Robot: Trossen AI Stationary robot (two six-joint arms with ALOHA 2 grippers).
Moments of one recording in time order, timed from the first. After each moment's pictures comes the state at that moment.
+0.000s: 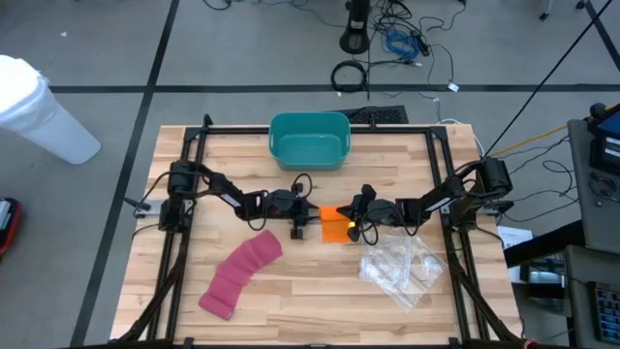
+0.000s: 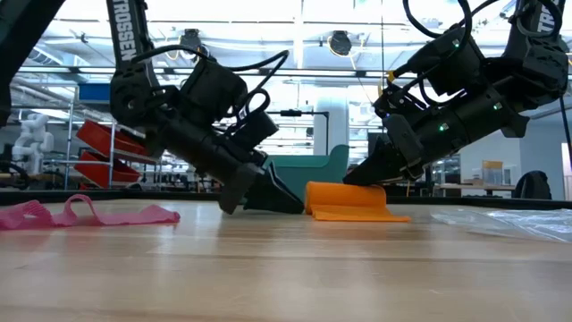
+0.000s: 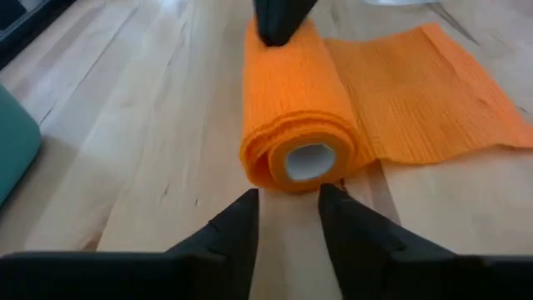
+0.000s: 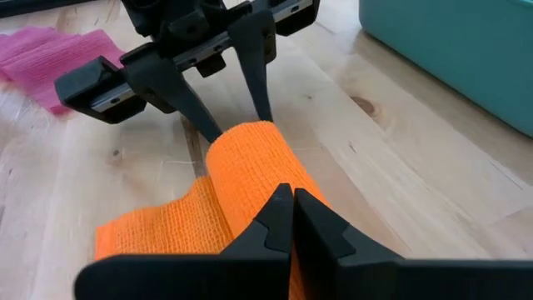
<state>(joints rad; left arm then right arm) 0.08 2.00 0.69 0.84 -0.01 0.25 0.05 1.70 0.40 0.81 0.34 0.30</state>
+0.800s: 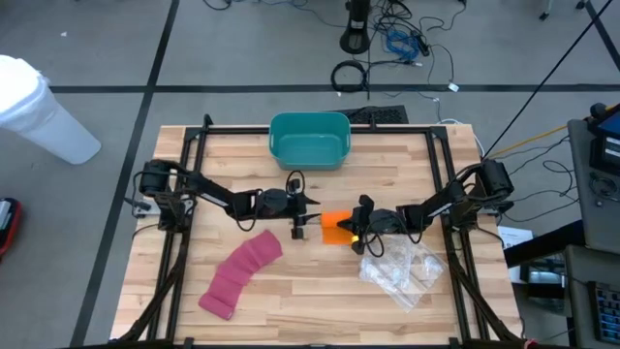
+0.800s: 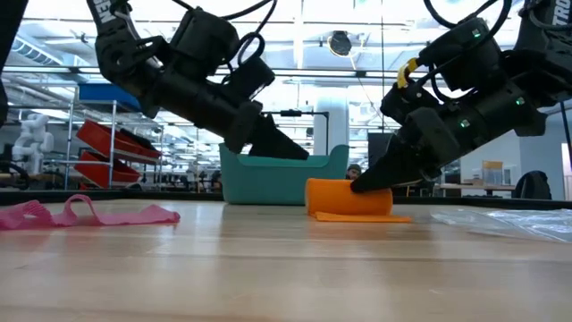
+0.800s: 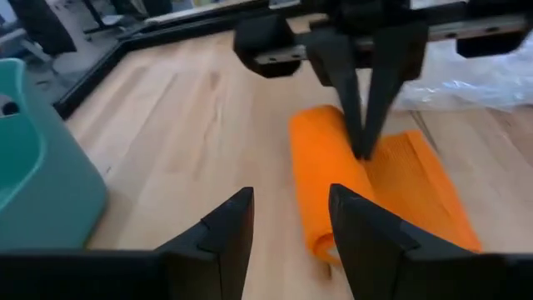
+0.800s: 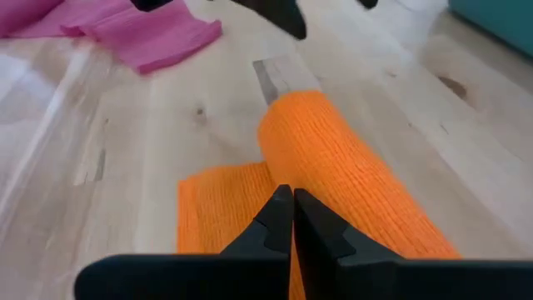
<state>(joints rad) 0.02 1.79 0.69 0.73 -0.11 0.19 0.15 1.70 0.40 0.81 0.28 0.30</state>
